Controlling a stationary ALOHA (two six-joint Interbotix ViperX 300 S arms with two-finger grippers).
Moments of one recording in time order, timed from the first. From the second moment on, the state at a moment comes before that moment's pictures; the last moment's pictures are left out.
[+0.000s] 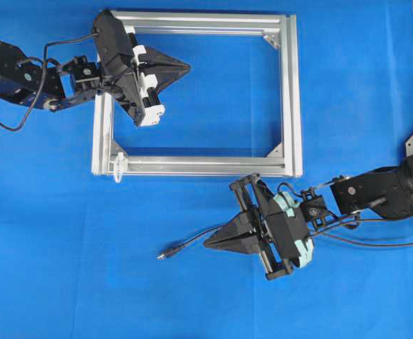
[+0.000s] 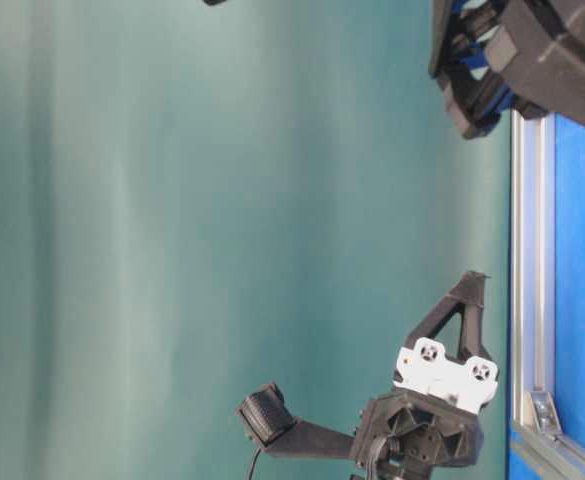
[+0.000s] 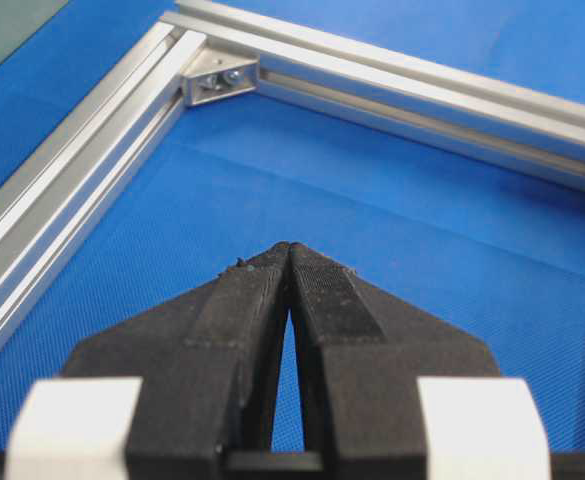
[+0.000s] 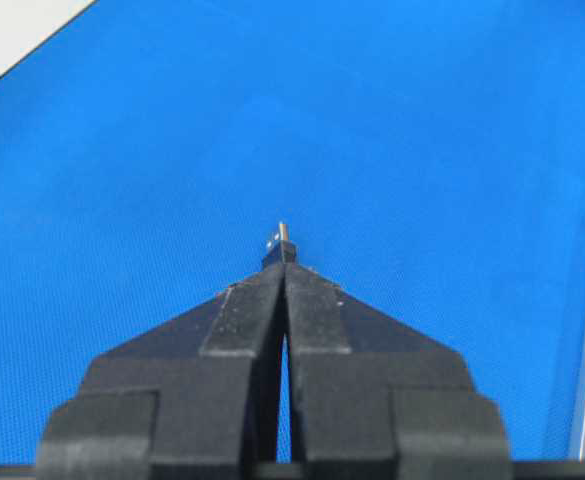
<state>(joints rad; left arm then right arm) 0.28 0.15 0.84 -0.09 -0.76 -0.01 0.26 0.16 0.82 -0.10 -0.72 0.05</state>
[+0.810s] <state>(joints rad) 0.28 0.15 0.84 -0.09 -0.75 -0.01 0.26 0.30 0.78 -0.04 -0.76 0.09</state>
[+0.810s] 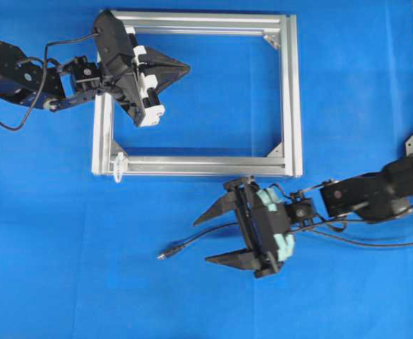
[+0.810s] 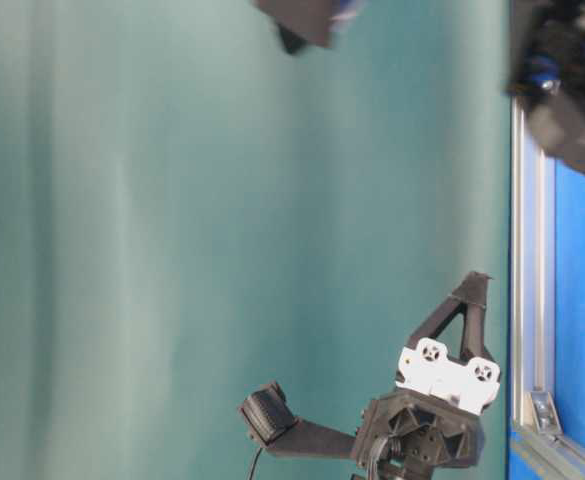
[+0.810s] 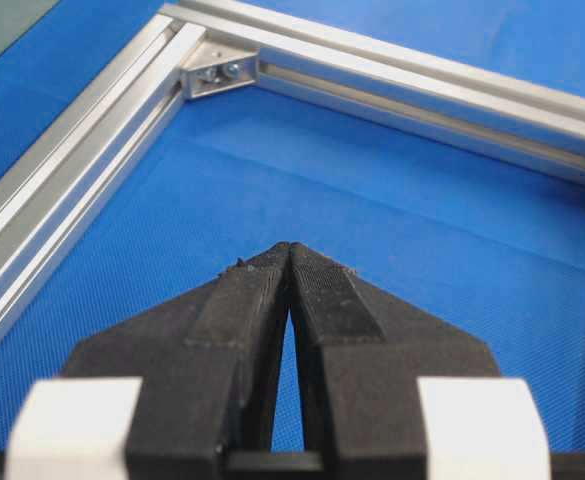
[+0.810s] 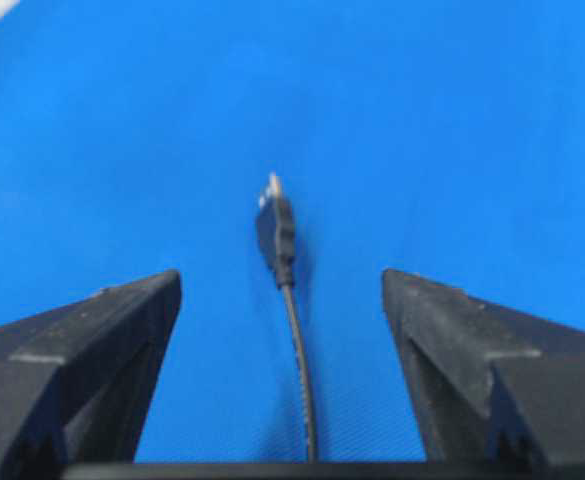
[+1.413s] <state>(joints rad) 0.27 0.15 0.84 -0.09 -0.73 -0.01 0.26 0.42 0.70 -0.02 -0.78 0.10</state>
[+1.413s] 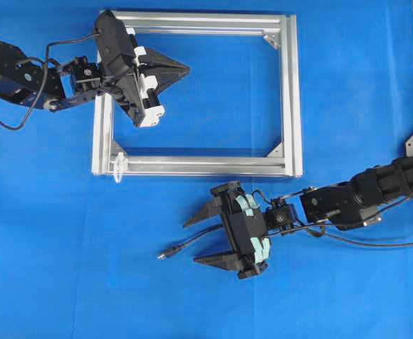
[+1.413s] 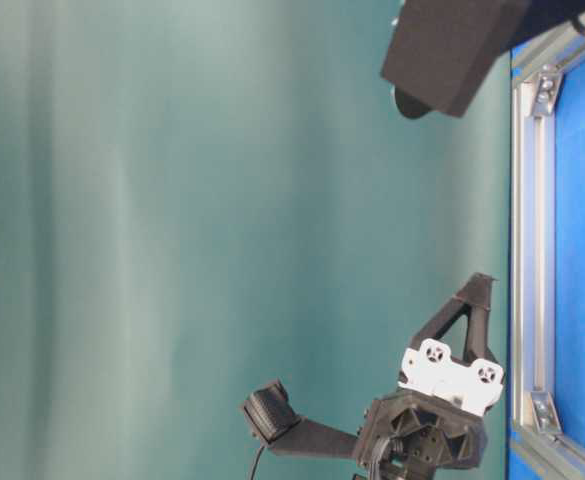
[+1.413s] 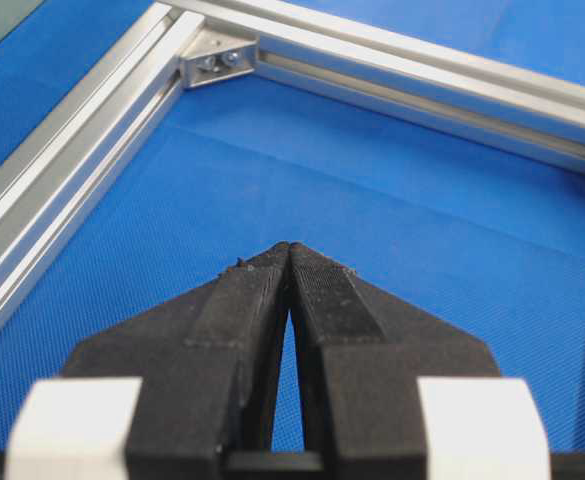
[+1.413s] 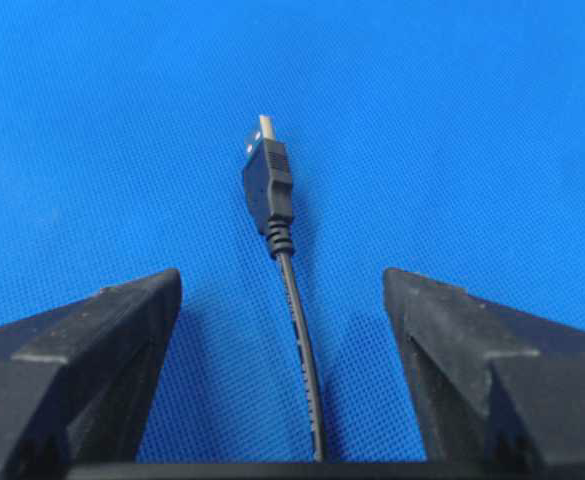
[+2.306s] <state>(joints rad) 0.27 0.15 0.84 -0.09 -0.73 -0.01 0.25 0.42 0.70 -0.02 -0.77 0.10</state>
